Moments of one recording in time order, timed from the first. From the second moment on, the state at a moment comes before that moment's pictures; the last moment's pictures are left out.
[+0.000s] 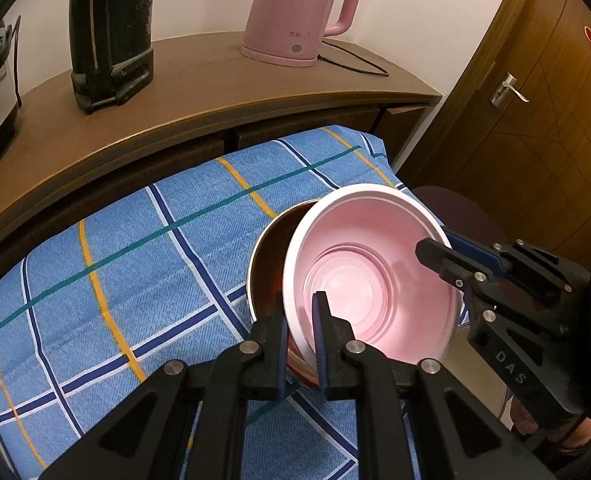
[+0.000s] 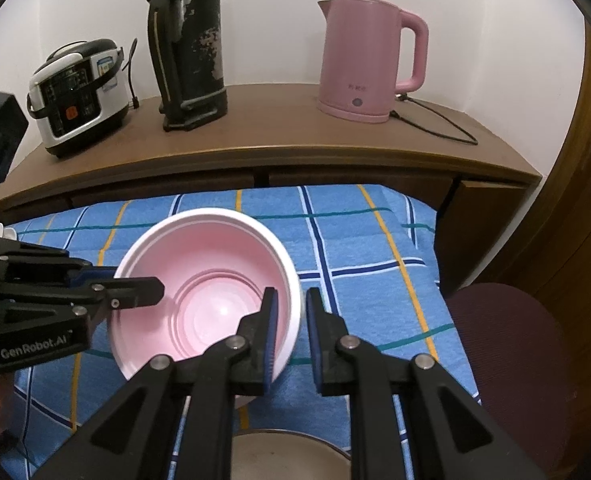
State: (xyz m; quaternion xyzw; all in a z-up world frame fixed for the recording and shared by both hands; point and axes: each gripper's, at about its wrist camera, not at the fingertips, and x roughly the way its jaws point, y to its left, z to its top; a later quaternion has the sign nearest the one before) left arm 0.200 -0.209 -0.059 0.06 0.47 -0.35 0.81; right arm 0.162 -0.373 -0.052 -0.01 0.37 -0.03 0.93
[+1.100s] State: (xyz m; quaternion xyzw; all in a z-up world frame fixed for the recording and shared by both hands) left arm 0.195 -0.211 -0.054 0.09 0.47 -0.35 0.81; right arm 0.166 -0.380 -0.058 0.00 0.38 -0.01 0.93
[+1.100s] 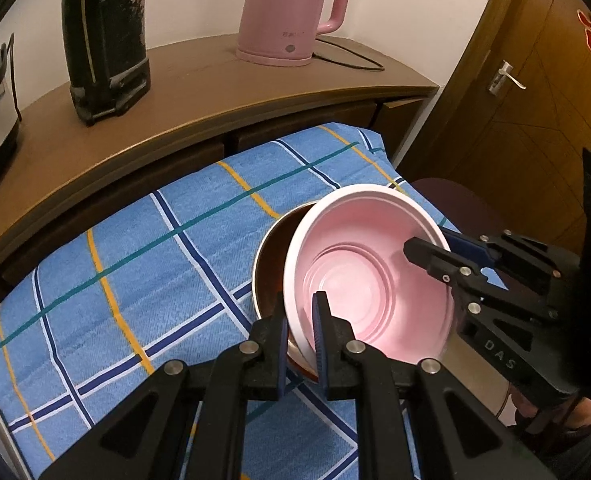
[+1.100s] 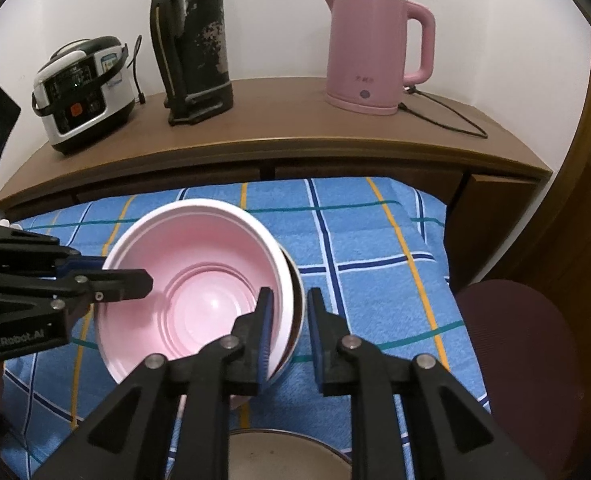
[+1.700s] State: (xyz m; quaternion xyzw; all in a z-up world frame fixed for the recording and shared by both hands) left arm 0.193 -0.214 -0.054 0.10 0.47 -0.35 0.80; right arm 0.164 -0.382 -0.054 -0.01 0.37 -0.03 0.93
